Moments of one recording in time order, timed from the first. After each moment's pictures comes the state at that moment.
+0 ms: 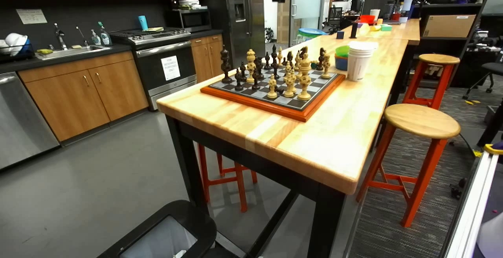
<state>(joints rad) -0.14 0.11 0.02 -1.65 0.05 1.80 -0.72</state>
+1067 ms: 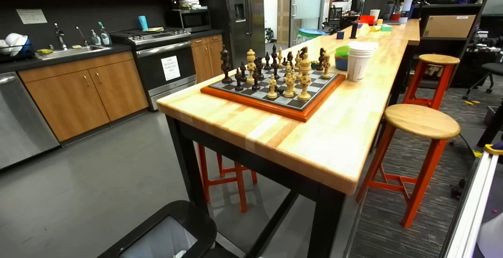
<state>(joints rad) -0.11 0.01 0.01 -1.73 0.05 1.78 -0.68</state>
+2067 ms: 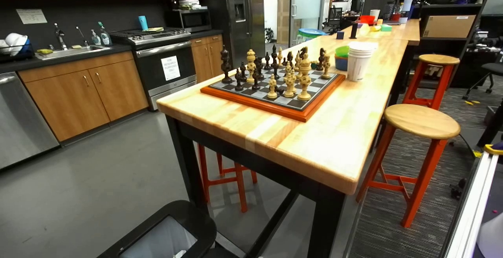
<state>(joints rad) -0.07 0.03 0.01 -1.74 0.02 1.81 -0.57</state>
